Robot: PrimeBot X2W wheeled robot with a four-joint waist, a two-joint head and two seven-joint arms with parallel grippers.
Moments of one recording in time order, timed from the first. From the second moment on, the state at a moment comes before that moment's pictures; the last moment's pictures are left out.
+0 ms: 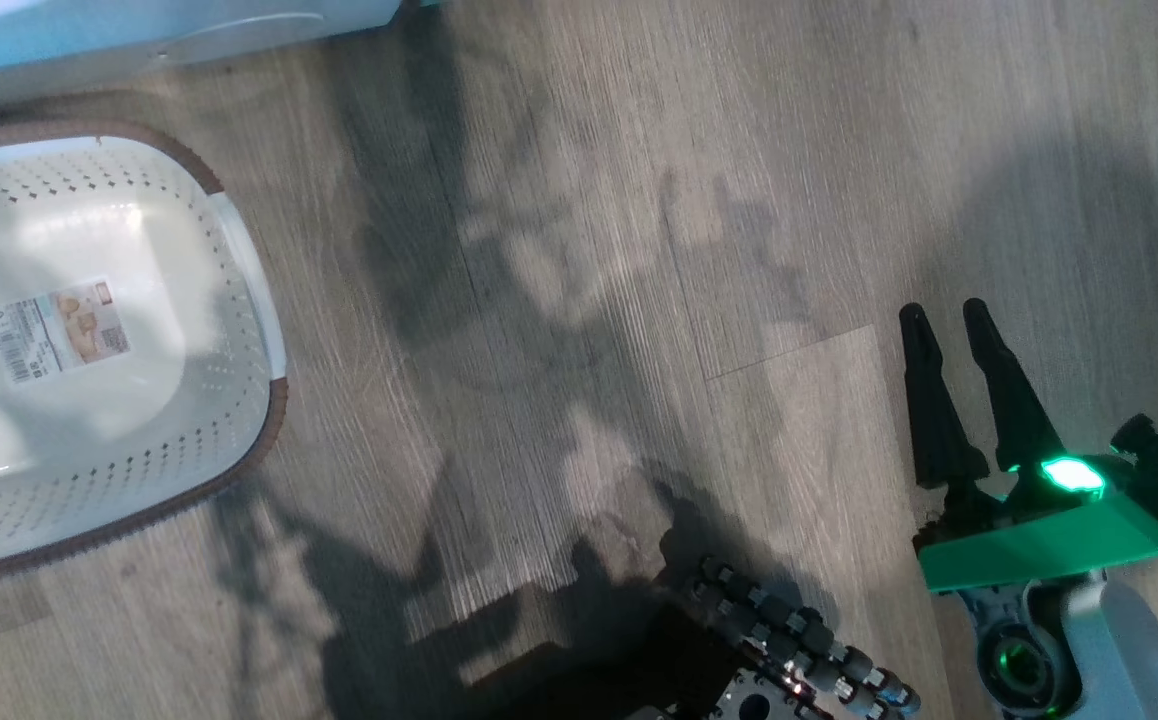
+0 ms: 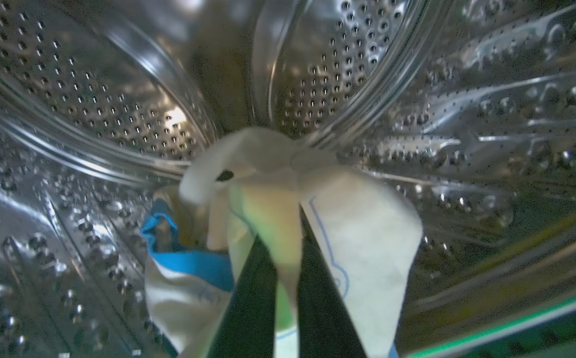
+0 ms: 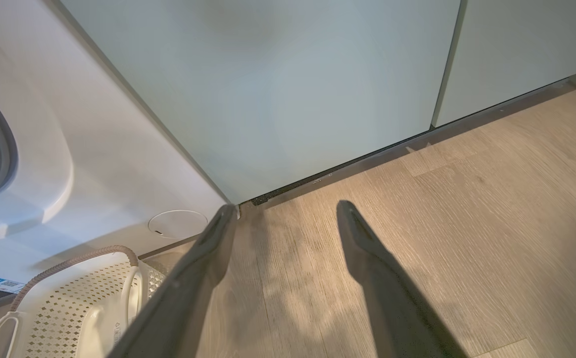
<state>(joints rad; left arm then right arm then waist) -1.47 0.72 -0.40 0.53 -0.35 0.06 0.26 -0.19 -0.03 0.24 0.05 0.57 0.13 -0.25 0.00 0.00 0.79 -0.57</state>
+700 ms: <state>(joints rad) -1.68 0.62 -0.47 0.86 -0.25 0.05 -0.11 -0.19 -0.03 0.23 0.03 0.58 0.13 -0.25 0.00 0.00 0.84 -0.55</state>
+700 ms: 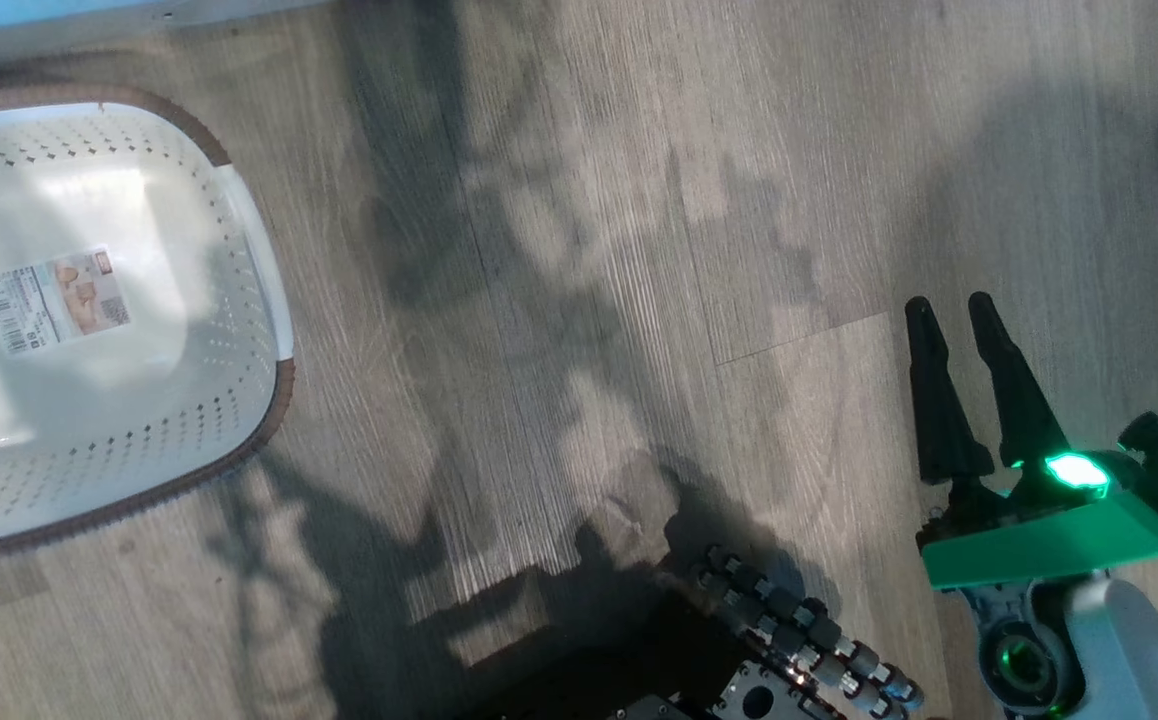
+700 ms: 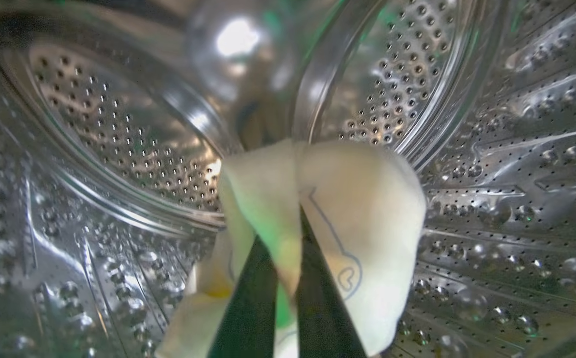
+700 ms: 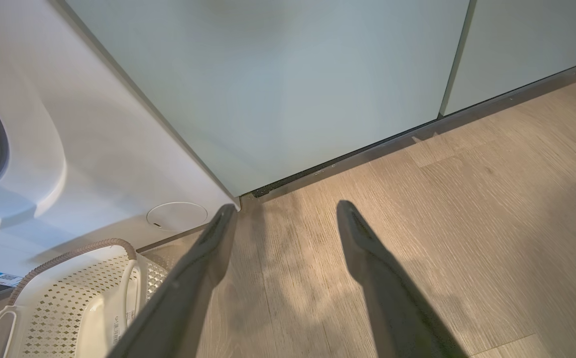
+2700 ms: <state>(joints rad) -0.21 0.45 -0.43 -0.20 -0.44 0.43 -0.25 -0.06 -0.04 -0.01 0.02 0.20 0.13 -0.25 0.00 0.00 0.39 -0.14</state>
